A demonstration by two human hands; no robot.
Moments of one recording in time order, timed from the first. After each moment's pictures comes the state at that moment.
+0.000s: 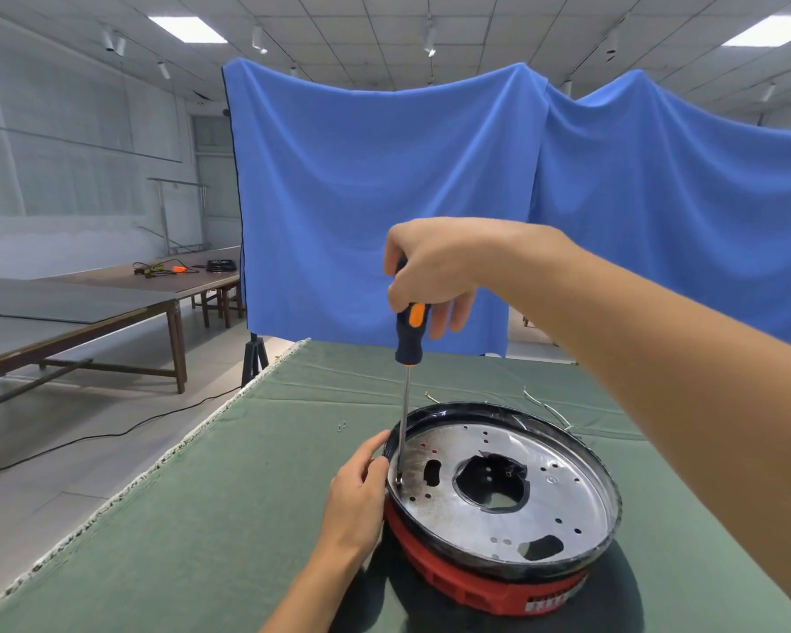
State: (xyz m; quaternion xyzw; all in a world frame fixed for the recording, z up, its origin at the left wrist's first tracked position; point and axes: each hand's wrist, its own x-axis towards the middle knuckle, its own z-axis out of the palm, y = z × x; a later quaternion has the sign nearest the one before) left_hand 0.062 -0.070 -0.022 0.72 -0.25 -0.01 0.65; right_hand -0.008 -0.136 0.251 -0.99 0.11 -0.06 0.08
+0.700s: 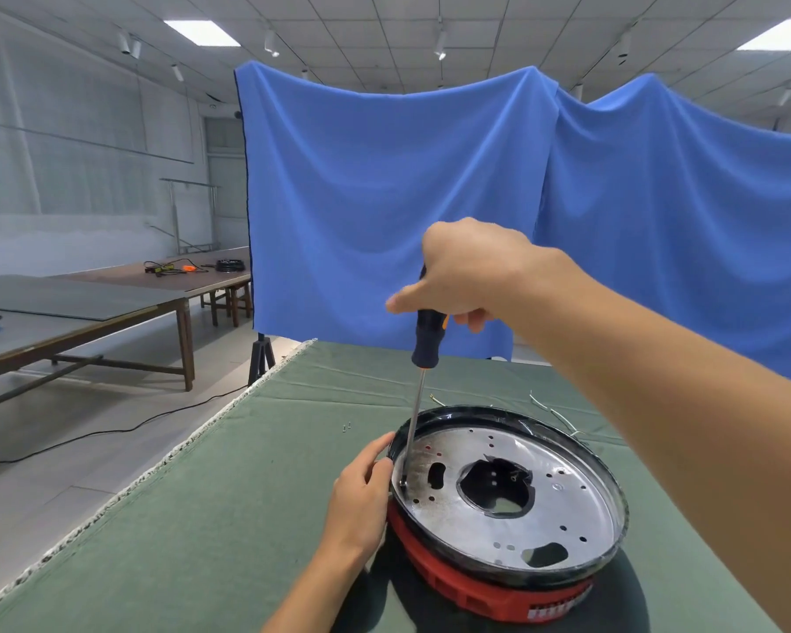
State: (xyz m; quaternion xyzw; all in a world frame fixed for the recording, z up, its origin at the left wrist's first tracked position) left_hand 0.059 -0.070 -0.019 0.73 -0.23 -0.01 0.65; right_hand -0.013 -0.145 0.241 -0.97 0.14 -0.18 -0.04
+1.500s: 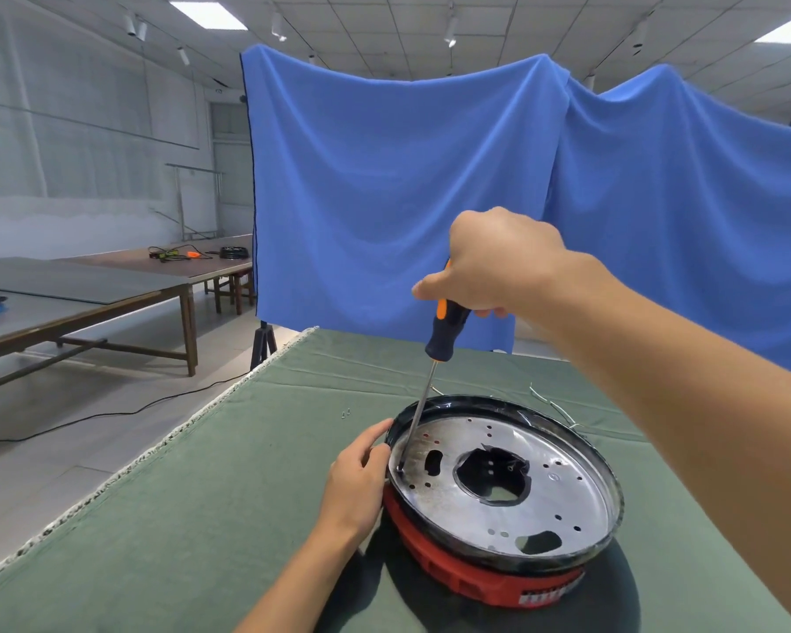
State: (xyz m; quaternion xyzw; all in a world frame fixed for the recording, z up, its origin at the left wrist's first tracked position) left_hand 0.059 -0.071 -0.018 0.71 -0.22 -0.03 0.66; right_hand -0.026 -0.153 0.236 -0.96 0.17 -0.20 -0.03
